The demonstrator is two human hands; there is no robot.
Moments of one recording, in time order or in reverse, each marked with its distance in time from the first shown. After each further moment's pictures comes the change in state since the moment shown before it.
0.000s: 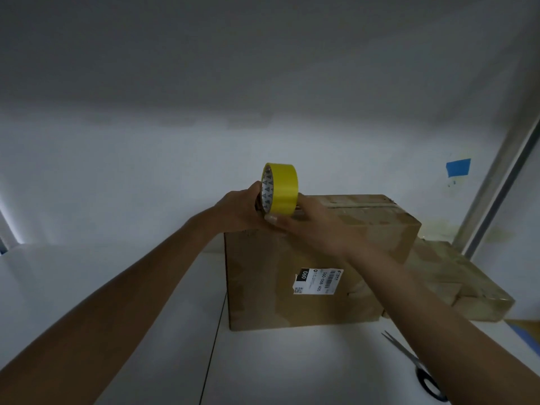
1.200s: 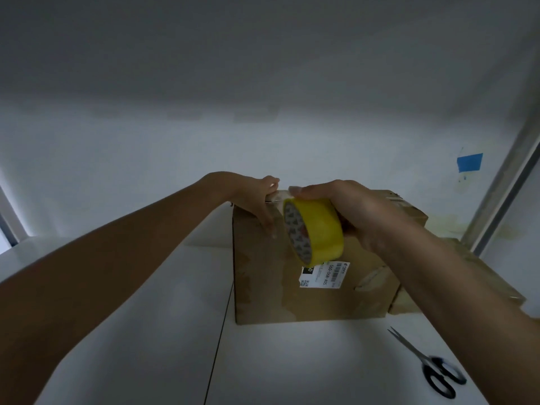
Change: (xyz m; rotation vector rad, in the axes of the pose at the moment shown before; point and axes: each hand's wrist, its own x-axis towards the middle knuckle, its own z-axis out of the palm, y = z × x) left_hand 0.031 0.007 -0.029 0.382 -0.355 -0.092; right_hand -0.029 -0.069 -0.028 0.466 0.078 0.553
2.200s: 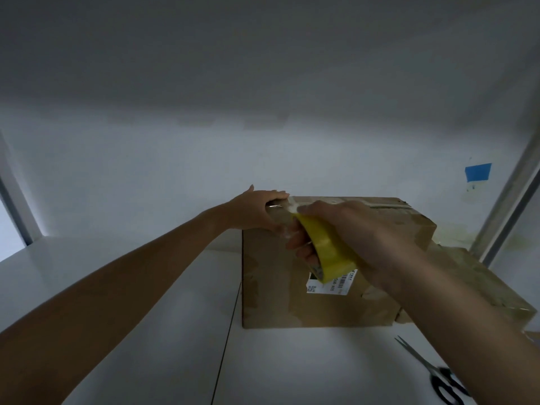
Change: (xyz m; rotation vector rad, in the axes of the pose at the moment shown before) left_hand -0.014 -0.016 0.041 -0.308 0.271 0.194; right_hand -0.033 0.007 0.017 0.151 -0.140 -0.040
